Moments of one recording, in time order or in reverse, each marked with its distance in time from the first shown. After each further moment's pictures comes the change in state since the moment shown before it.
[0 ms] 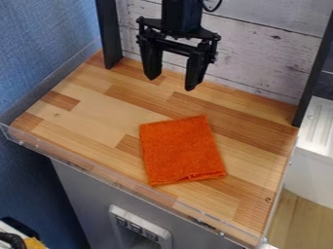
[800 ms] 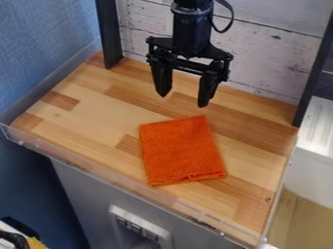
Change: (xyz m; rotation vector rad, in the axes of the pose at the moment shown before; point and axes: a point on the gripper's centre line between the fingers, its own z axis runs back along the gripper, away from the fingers) arm 0.001 -0.018 -0.017 -0.003 -0.077 0.065
